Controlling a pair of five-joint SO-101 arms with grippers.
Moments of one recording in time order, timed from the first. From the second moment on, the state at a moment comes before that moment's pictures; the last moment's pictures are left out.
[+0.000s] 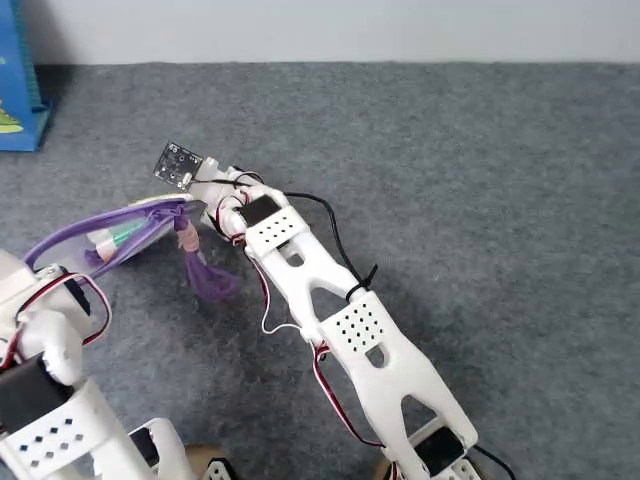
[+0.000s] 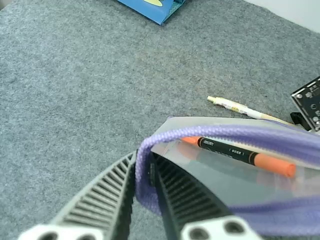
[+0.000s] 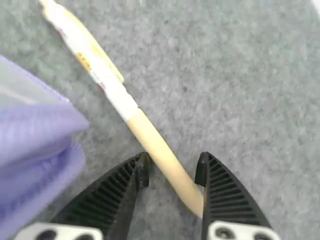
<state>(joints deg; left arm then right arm) -36.3 -59.1 37.3 78.4 8.5 -38.5 76.8 -66.4 41.5 30.5</state>
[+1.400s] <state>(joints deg) -36.3 -59.1 37.3 78.4 8.5 -39.9 88.0 -93.4 65.3 30.4</state>
